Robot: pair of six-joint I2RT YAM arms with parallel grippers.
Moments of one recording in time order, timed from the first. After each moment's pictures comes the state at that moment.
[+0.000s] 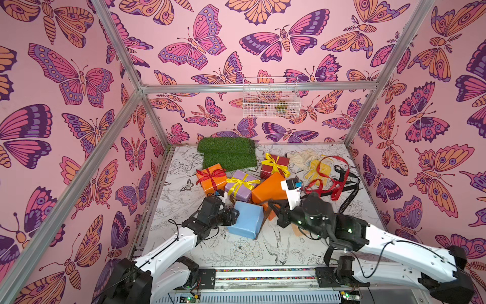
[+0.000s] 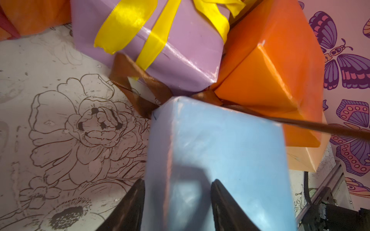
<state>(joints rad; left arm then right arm) -0.48 1.04 0.44 -0.15 0.22 -0.53 1.14 0.96 0.98 -0.32 0.27 0.53</state>
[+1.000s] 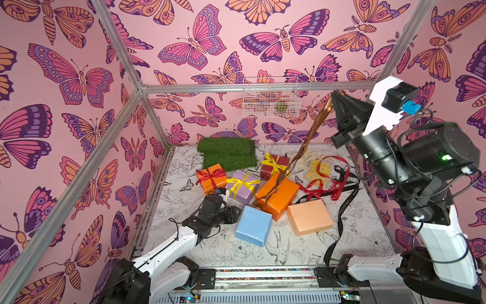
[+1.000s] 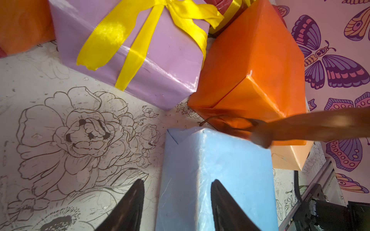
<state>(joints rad) -0.50 1.05 0.48 -0.15 0.22 -0.53 0.80 1.28 2.08 -0.35 0.29 -0.36</state>
